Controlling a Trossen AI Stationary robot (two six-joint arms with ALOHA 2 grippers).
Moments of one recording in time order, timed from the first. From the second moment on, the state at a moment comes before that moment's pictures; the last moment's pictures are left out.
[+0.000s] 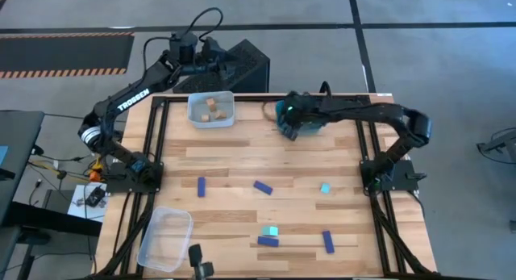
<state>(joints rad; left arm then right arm) 0.80 1.48 1.42 -0.18 0.47 0.04 -0.39 1.61 1.21 -0.62 0.29 0.01</state>
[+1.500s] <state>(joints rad) -0.24 1.31 1.26 -0.51 -0.51 -0.32 0.19 1.13 0.86 -0.53 0.51 0.97</state>
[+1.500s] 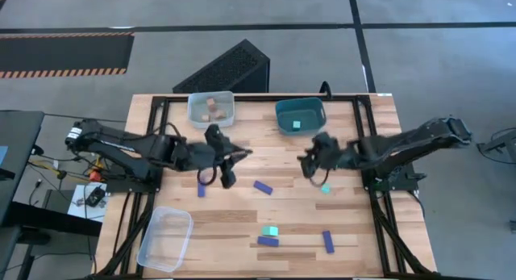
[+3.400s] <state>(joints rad) -0.65 1.29 1.05 -0.91 -0.69 -1.15 0.29 1.43 0.77 -0.89 0.00 1.27</state>
